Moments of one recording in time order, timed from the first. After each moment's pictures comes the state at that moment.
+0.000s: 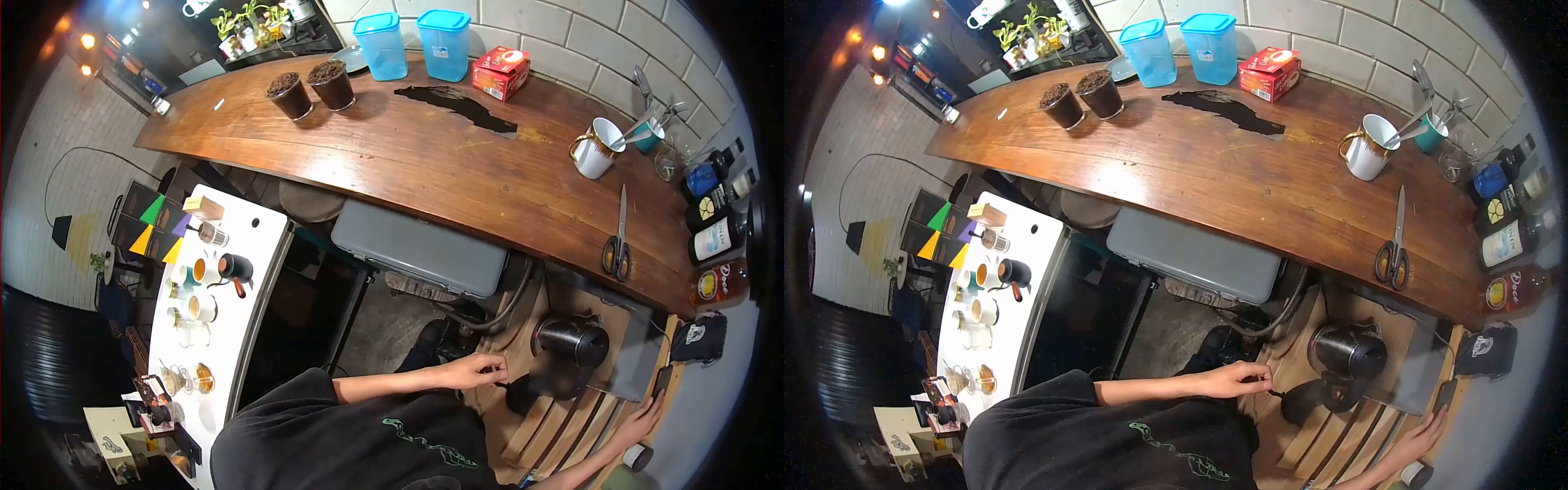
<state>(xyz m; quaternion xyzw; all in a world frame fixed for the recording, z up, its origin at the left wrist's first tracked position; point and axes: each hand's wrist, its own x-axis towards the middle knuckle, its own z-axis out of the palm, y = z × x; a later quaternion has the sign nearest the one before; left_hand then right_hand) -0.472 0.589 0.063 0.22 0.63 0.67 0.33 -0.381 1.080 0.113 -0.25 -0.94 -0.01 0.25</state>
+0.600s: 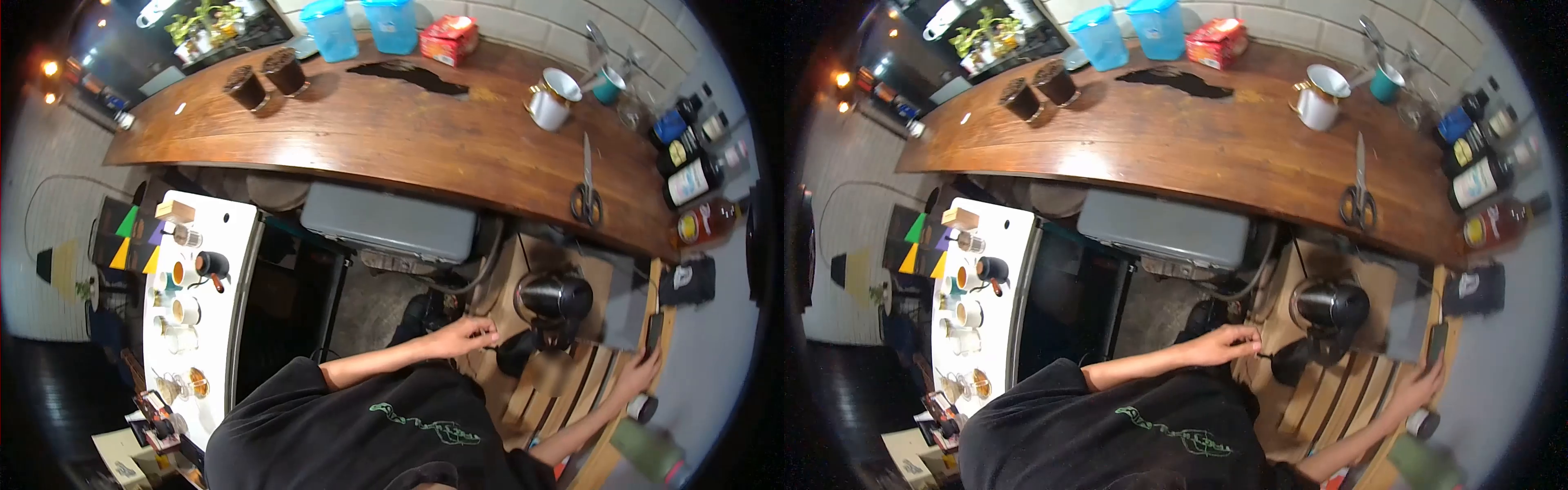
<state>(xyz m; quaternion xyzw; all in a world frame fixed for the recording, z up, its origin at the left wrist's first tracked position) -0.468 0.604 0.066 0.22 0.65 0.66 0.32 -0.382 1.070 0.119 -0.28 -0.92 -0.02 0.26</state>
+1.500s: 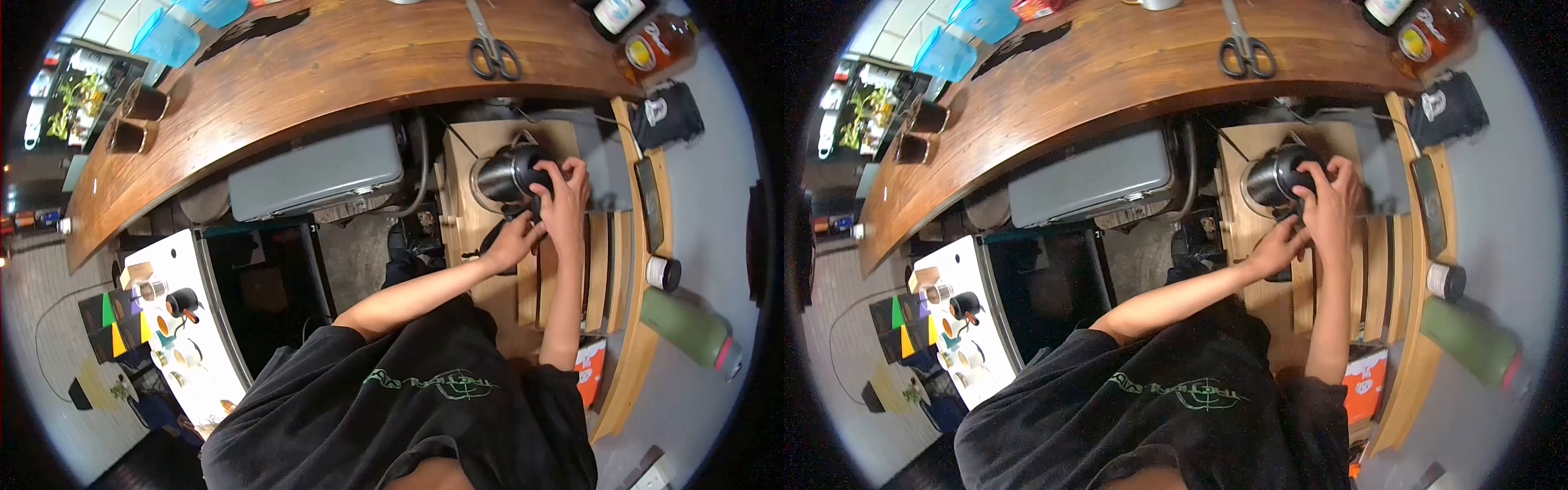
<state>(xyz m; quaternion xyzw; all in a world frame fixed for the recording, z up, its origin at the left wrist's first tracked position) -0.450 0.797 0.015 0.13 0.59 0.70 0.38 -0.464 0.912 0.106 -0.11 -0.97 0.15 0.14</state>
